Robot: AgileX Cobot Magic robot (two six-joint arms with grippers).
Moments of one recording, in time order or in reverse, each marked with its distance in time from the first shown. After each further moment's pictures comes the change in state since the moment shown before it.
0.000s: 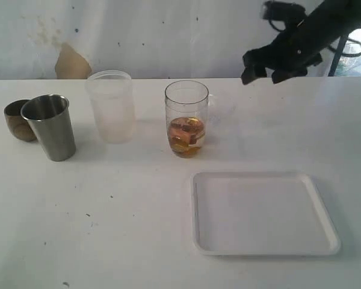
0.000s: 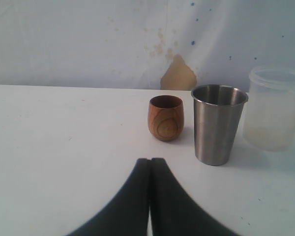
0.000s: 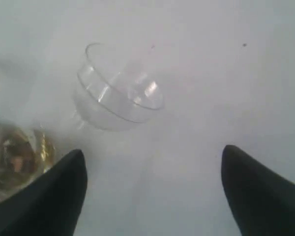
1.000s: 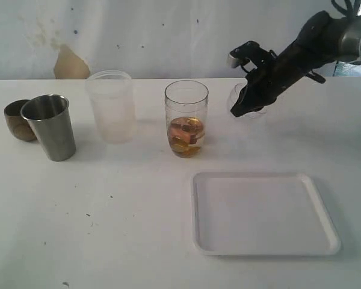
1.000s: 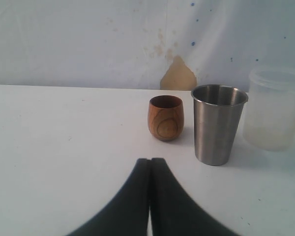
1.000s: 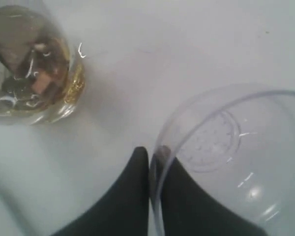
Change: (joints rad) left arm 0.000 0.000 0.000 0.000 0.000 0.000; right arm 0.030 0.106 0.006 0.124 0.083 -0.591
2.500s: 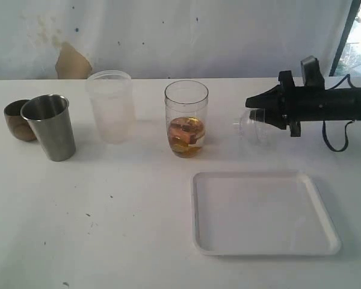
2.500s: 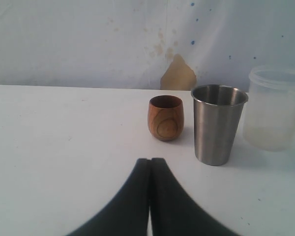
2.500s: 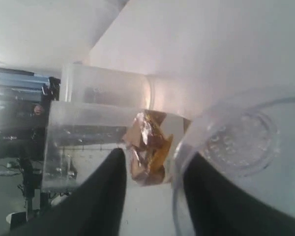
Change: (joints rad) left arm 0.000 0.000 0.000 0.000 0.000 0.000; right arm -0.267 0.031 0.382 0.917 0.246 0.116
